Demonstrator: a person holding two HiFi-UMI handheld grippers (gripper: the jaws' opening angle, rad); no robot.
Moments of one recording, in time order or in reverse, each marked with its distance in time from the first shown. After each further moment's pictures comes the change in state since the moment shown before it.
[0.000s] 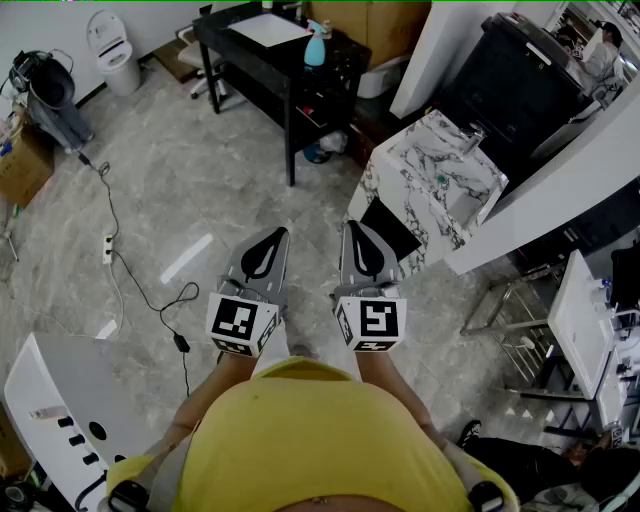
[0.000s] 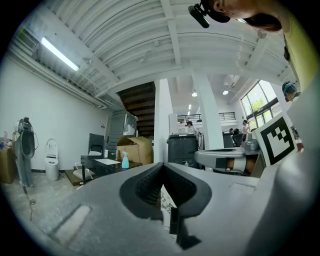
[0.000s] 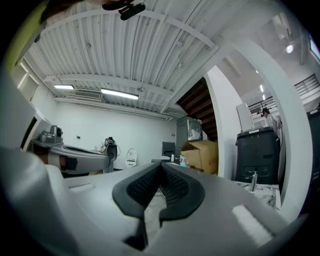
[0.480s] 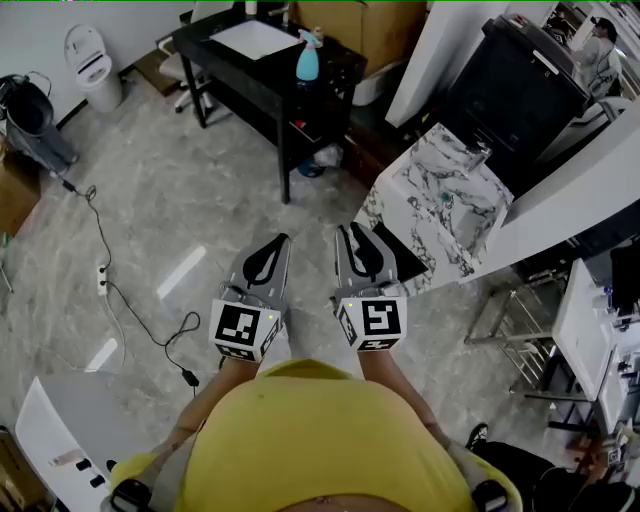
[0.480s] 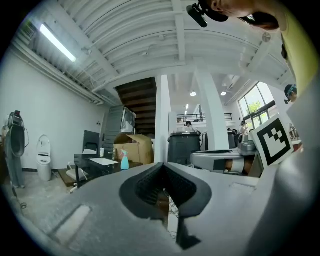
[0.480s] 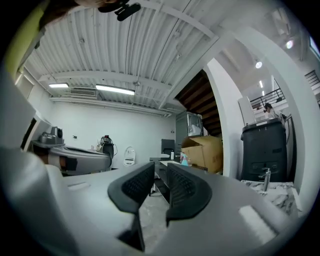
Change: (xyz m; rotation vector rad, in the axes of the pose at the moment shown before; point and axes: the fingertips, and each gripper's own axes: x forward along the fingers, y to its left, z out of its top) left arm 0.103 0.094 -0.012 -0.011 0.007 -0.048; right arm 0.139 -0.020 -0.023 0.024 0.023 0.001
